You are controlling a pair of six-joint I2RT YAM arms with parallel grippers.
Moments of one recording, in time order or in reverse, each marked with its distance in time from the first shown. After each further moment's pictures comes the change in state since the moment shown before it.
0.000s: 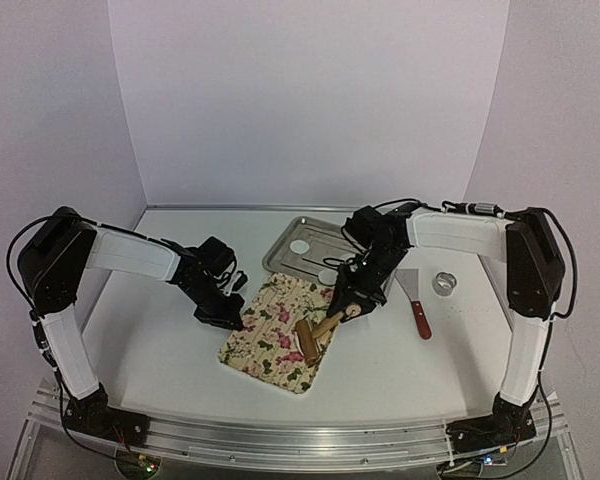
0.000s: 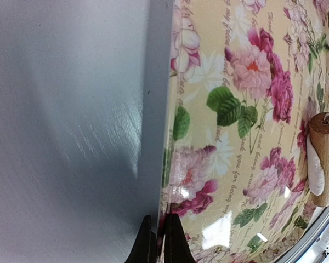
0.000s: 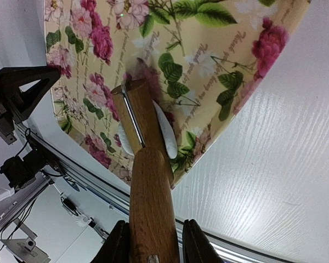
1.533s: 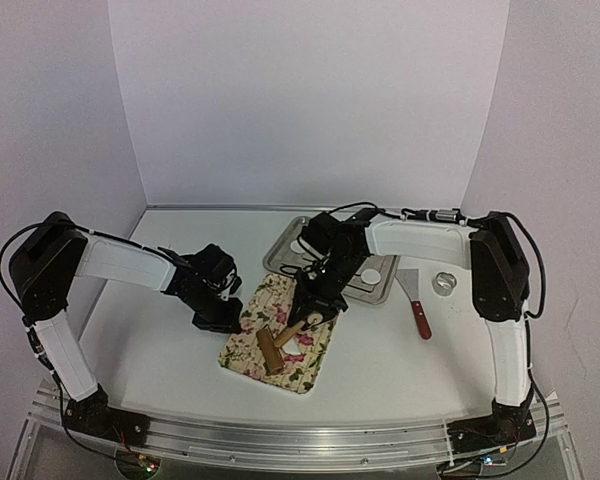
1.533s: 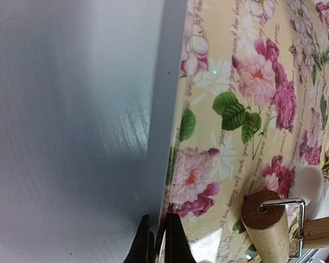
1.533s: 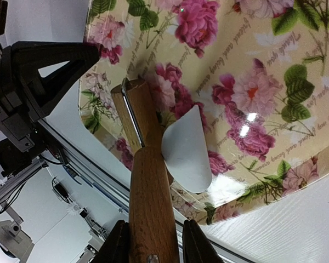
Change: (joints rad) left arm -0.057 -0.063 -0.085 0.059 -0.083 -0.159; right arm 0.143 0.166 0.225 0.007 -0.026 -0.001
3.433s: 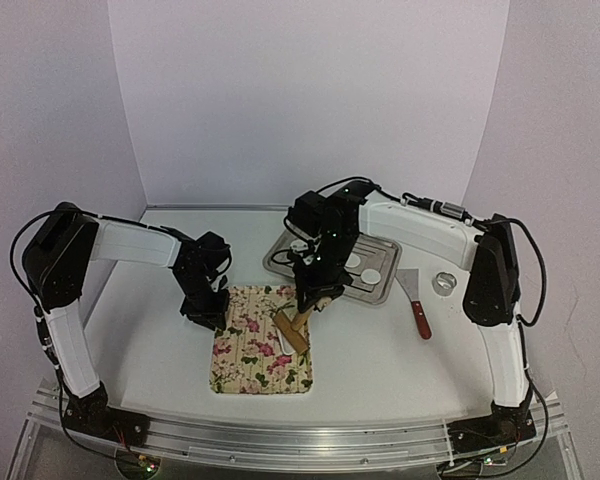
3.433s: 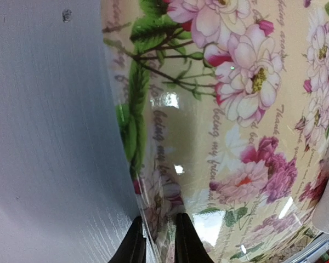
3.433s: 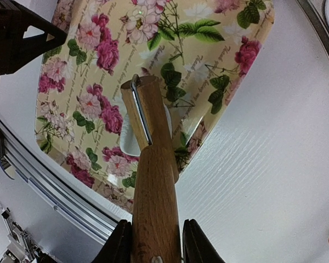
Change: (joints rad) left arm 0.107 0.101 0.194 -0.330 -0.005 0.023; right arm 0.060 0.030 0.320 -0.322 0.320 -0.291
